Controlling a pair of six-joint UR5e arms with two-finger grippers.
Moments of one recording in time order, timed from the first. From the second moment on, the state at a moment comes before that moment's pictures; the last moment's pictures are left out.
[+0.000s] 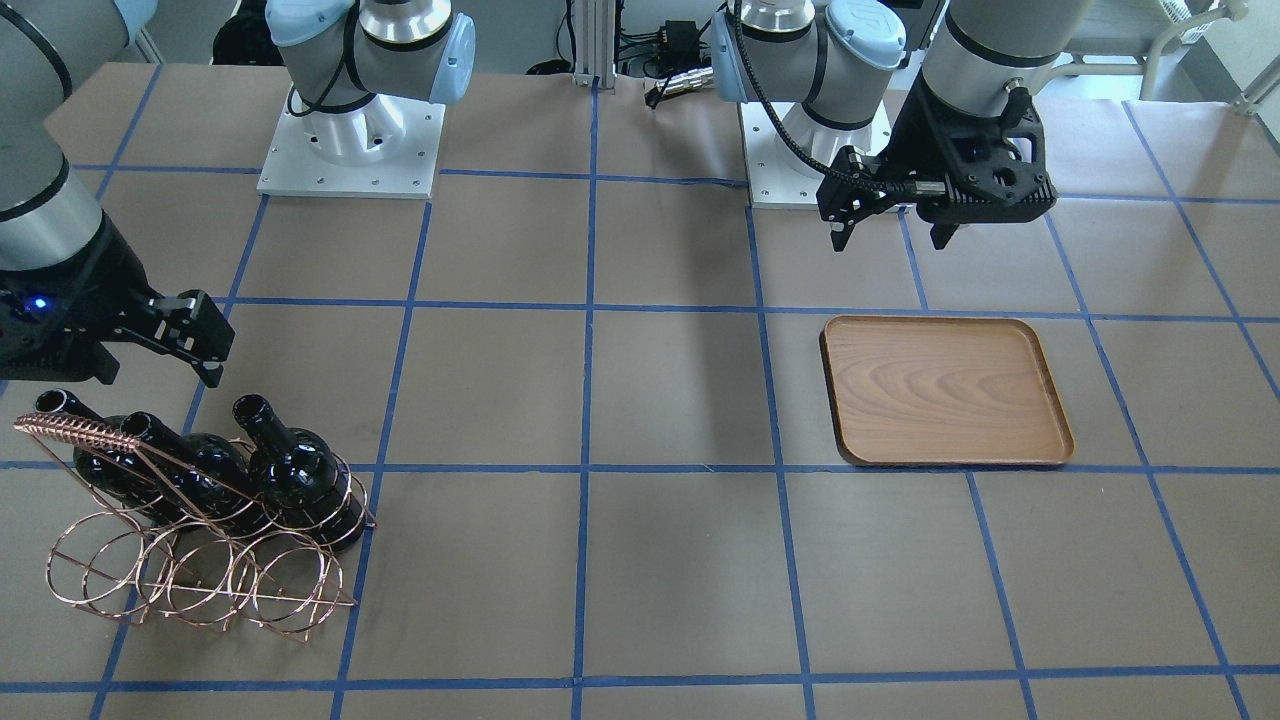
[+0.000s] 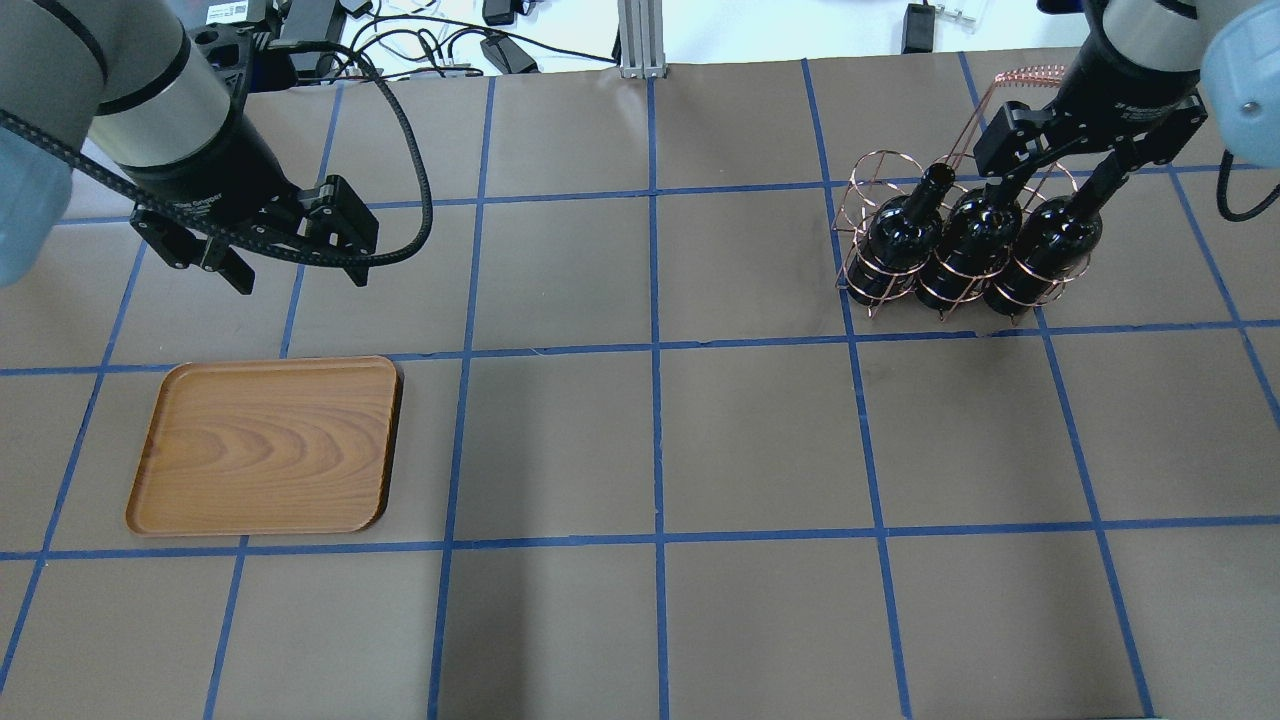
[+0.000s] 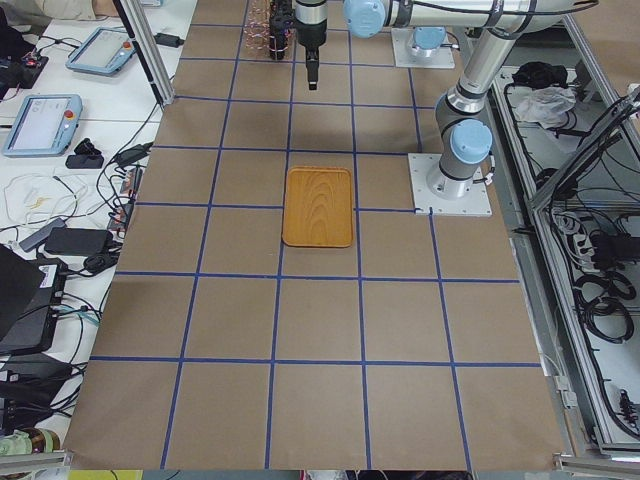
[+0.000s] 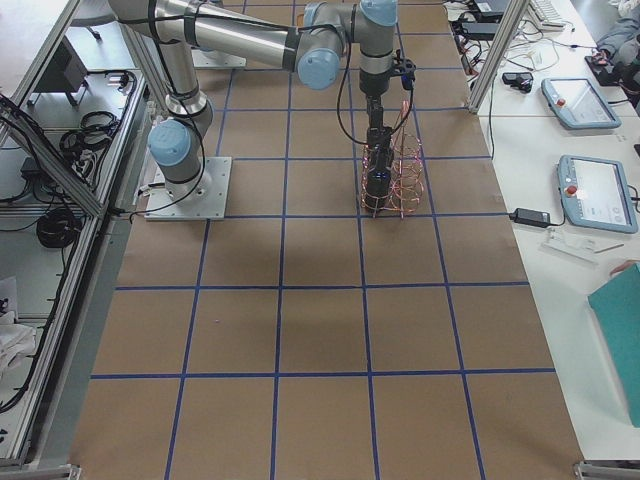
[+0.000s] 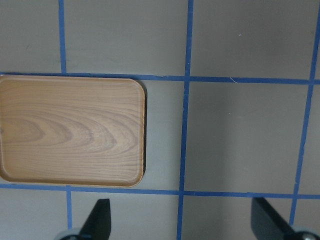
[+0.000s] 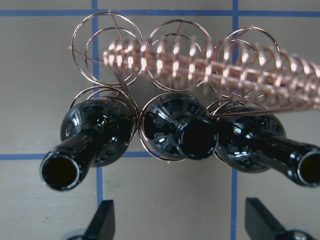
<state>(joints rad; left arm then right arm) -1.53 -1.51 -1.63 -1.59 1.59 0.00 1.38 -1.44 1.63 -1.84 -1.60 -0.19</state>
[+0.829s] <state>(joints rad) -1.53 -1.51 -1.63 -1.59 1.59 0.00 1.36 -1.35 1.63 -1.95 -1.57 -0.19</state>
